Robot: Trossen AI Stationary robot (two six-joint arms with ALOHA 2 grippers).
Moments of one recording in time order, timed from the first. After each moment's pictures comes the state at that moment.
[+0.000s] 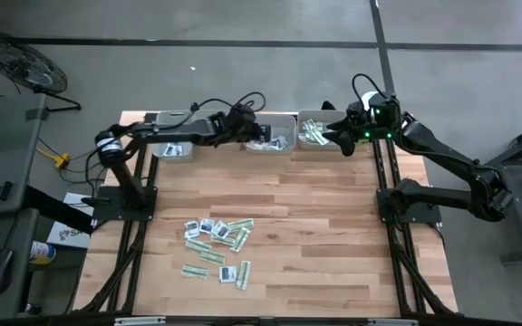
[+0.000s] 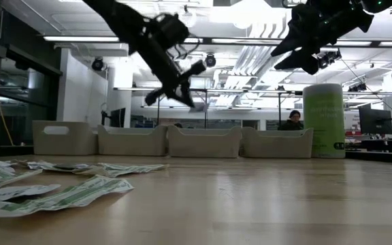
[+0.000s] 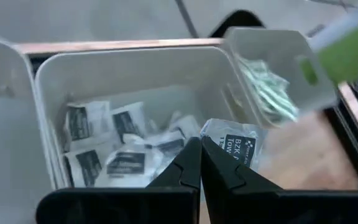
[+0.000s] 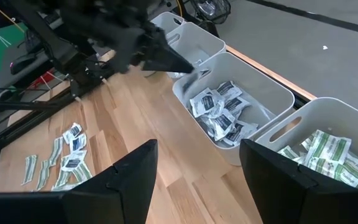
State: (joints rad) left arm 0.41 1.73 1.23 -0.16 -0.23 -0.83; right arm -0.80 0.96 0.80 -0.34 -0.47 0.19
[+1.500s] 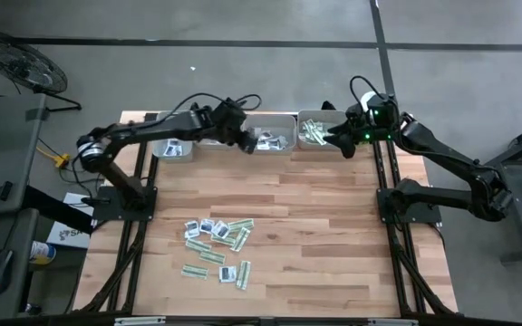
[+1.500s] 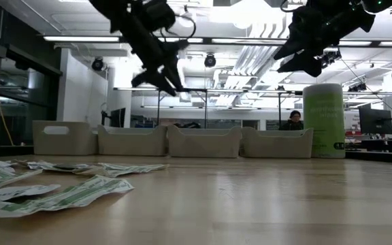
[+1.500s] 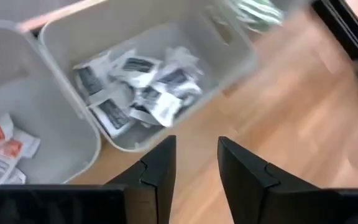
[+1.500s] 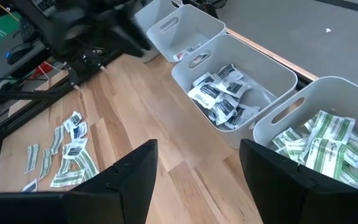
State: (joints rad) left arm 0.44 1.58 1.23 -0.45 0.00 -0.54; right arm -0.79 0.96 0.80 -0.40 -0.47 0.19
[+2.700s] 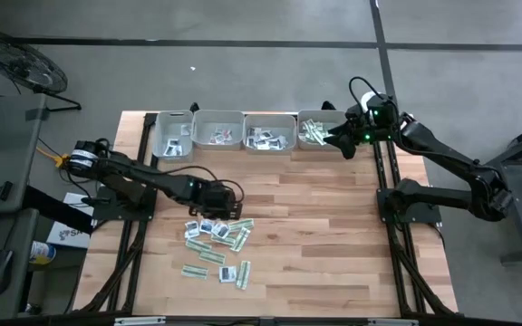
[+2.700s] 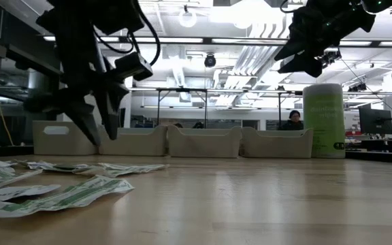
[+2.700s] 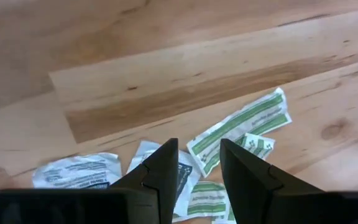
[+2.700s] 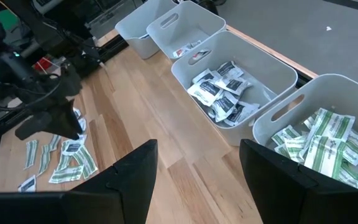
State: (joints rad) left arm -0.16 1.51 0.84 -0.47 -0.01 -1.56; right arm -0.79 0.96 0.80 -0.41 -0.47 0.18
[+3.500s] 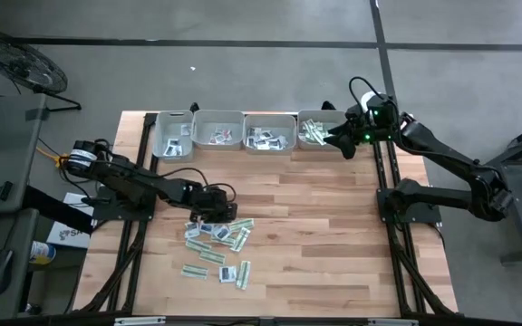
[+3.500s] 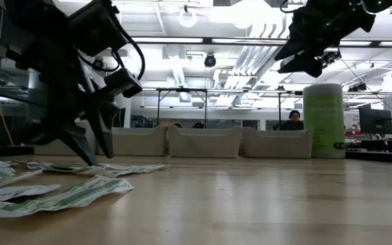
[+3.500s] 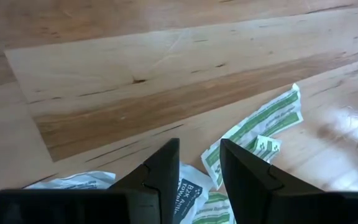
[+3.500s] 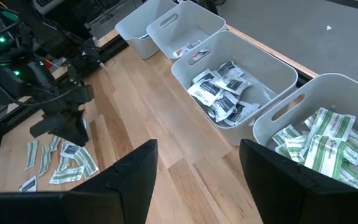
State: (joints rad) left arm -0.16 1.50 0.60 -0.08 0.07 -1.65; right arm -0.79 0.96 0.80 -0.42 -0.48 0.18
